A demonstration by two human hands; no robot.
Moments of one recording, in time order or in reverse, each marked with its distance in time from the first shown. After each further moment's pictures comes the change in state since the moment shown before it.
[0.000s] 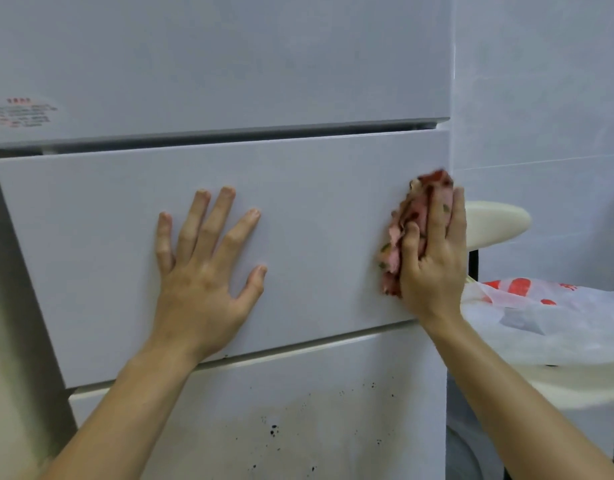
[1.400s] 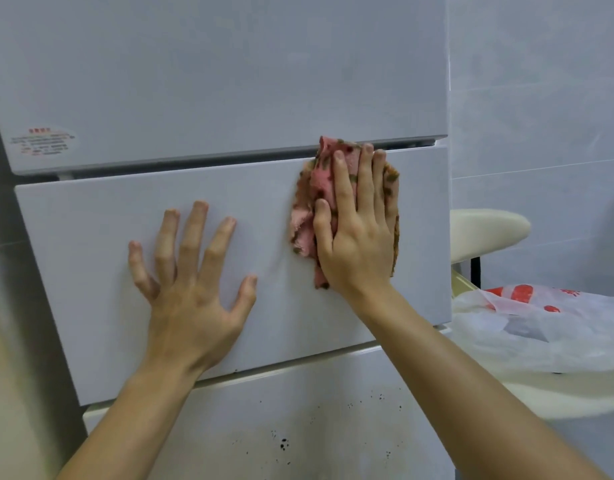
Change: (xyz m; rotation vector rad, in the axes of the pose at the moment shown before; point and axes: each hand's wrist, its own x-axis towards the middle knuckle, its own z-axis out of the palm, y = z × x) left_hand -0.003 -0.014 -0.010 0.120 0.007 -0.112; right_hand 0.029 -0.105 0.054 -0.158 0.067 -0.278
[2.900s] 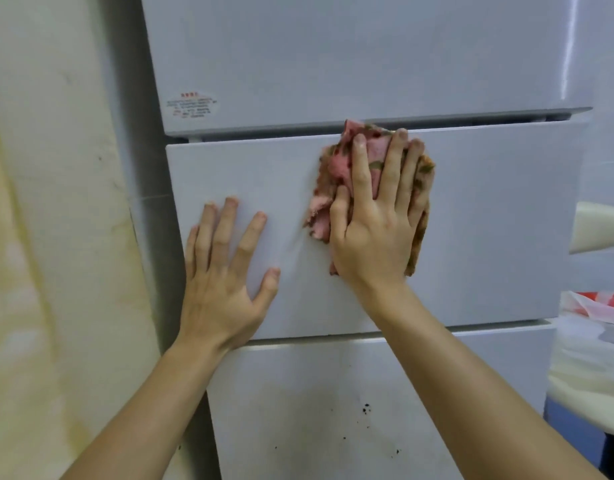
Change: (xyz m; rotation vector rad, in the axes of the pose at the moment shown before) left_hand -0.045 -0.093 -0.025 -0.007 -0.071 -0.029; right_hand -0.025 -0.115 0.029 0.004 0.022 0.015
